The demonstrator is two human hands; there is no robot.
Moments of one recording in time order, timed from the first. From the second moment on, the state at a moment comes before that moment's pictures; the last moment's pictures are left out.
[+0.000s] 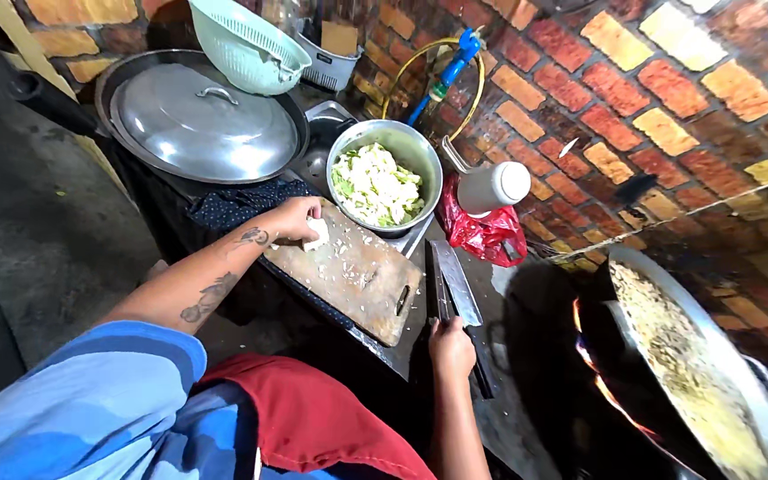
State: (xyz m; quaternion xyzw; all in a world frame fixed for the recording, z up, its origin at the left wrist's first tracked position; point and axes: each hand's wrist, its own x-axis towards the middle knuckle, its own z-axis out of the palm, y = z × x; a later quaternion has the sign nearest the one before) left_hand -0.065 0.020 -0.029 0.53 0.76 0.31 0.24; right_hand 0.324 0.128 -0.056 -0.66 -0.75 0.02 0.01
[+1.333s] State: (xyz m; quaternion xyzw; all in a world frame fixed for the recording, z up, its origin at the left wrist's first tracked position) left_hand 0.190 -0.022 -0.054 0.57 0.74 0.33 0.12; right_hand 0.629 0.073 -0.042 -0.55 -0.72 0.07 0.41
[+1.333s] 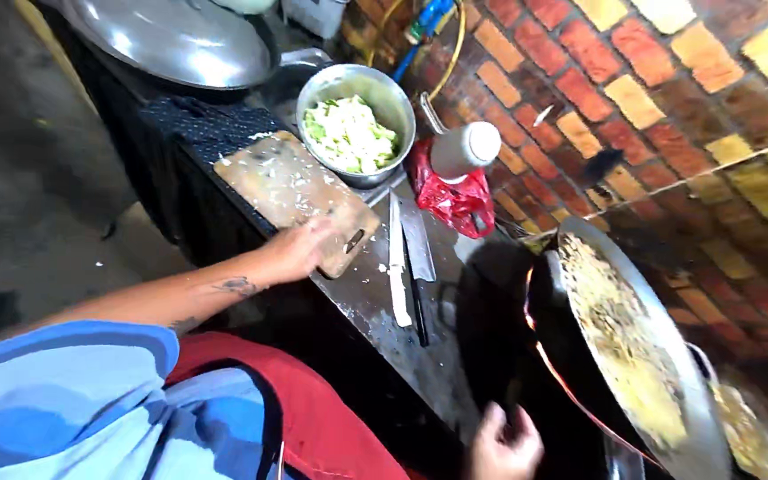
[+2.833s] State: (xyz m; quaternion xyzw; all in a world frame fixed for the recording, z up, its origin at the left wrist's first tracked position) left_hand -0.102 0.033 -0.047 0.62 0.76 0.11 0.18; right_hand 0.138 0.086 -0.089 -0.15 -0.97 0.10 0.15
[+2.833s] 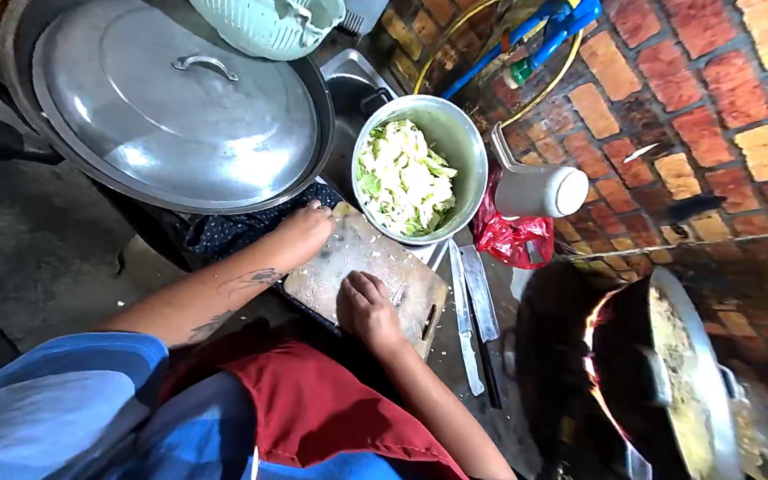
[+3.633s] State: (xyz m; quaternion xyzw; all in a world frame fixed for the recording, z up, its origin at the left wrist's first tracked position) left_hand -0.103 0.265 -0.034 0.51 0.79 0.28 0.18; right_hand 0.003 0.346 -0.033 -0.51 -0.83 0.20 -0.09
